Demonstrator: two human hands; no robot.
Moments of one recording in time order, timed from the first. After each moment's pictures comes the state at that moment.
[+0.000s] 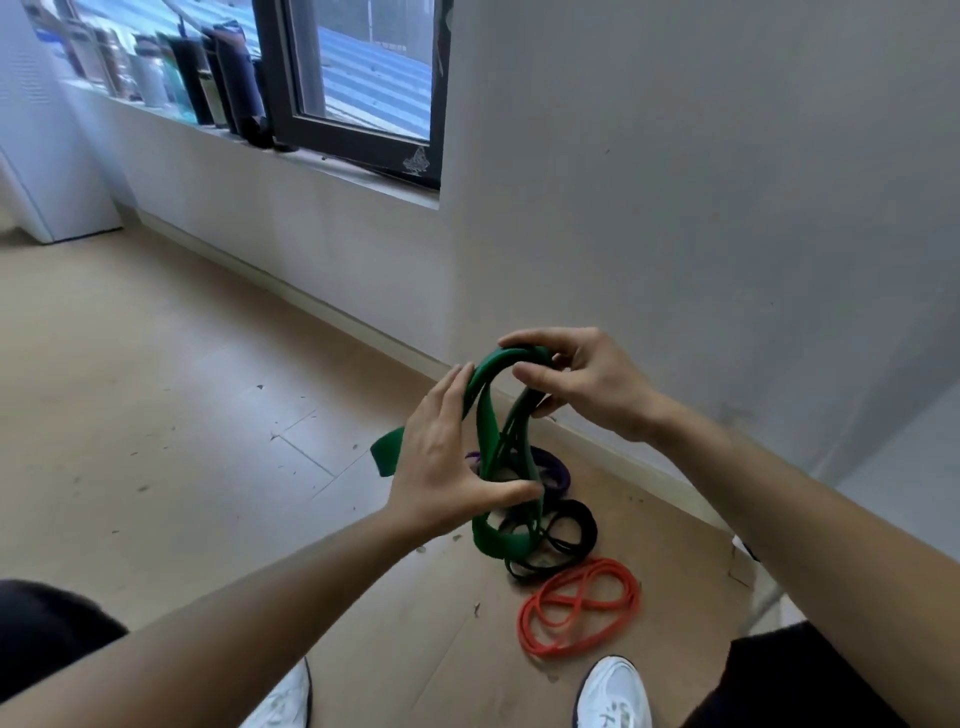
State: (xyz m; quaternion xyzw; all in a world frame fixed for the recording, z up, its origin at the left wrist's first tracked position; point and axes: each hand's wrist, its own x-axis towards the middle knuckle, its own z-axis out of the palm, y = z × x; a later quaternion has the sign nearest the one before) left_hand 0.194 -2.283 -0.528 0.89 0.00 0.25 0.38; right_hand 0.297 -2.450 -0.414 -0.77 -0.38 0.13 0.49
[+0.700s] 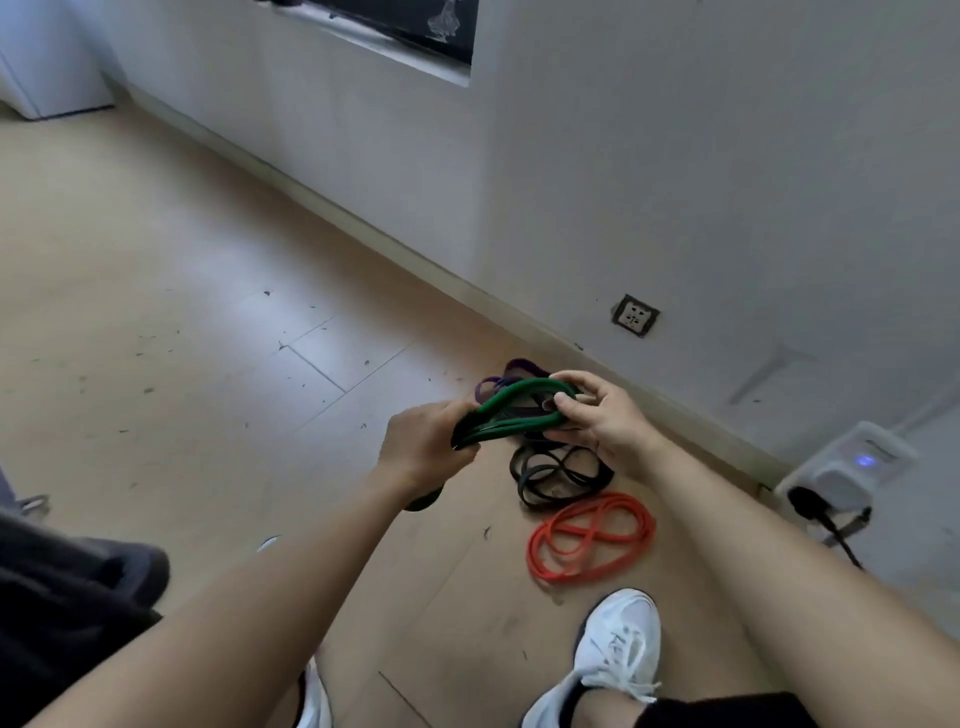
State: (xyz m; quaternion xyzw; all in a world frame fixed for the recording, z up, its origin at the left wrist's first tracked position) left_hand 0.218 -2.249 -0.662 0.96 0.04 0.15 0.24; right_hand 0.326 -2.465 -0.600 -0.69 -0.06 0.28 0.67
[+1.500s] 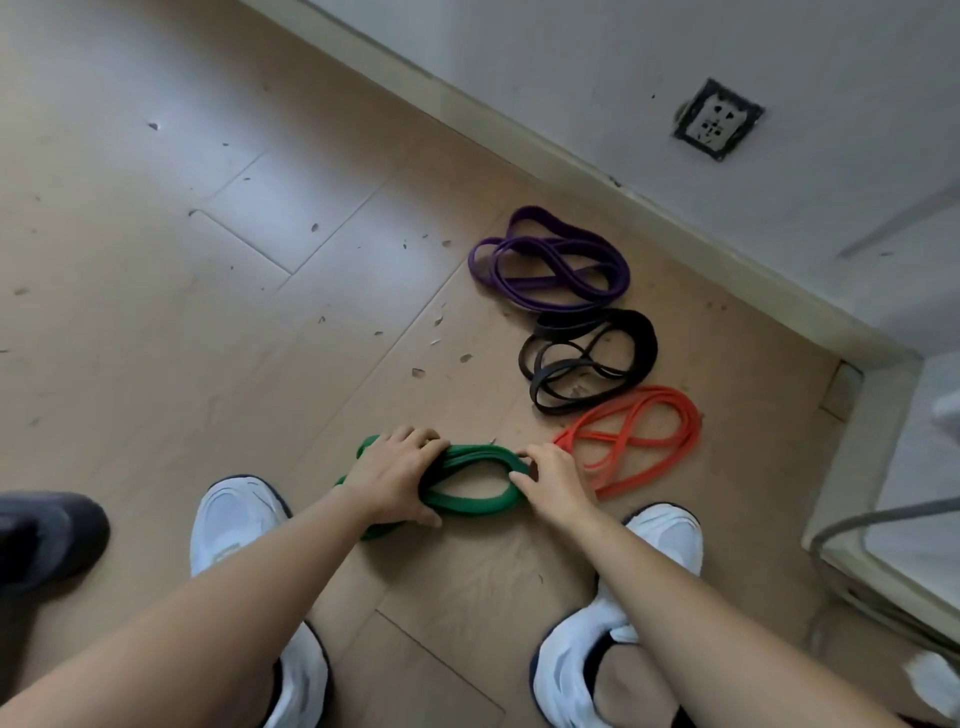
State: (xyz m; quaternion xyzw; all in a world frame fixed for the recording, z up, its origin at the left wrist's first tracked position) left_hand 0.205 -2.235 -0.879 0.95 -0.08 -0.28 0.14; right_hand 0.276 -2.481 -0.886 -0.92 -0.13 0.30 0.19
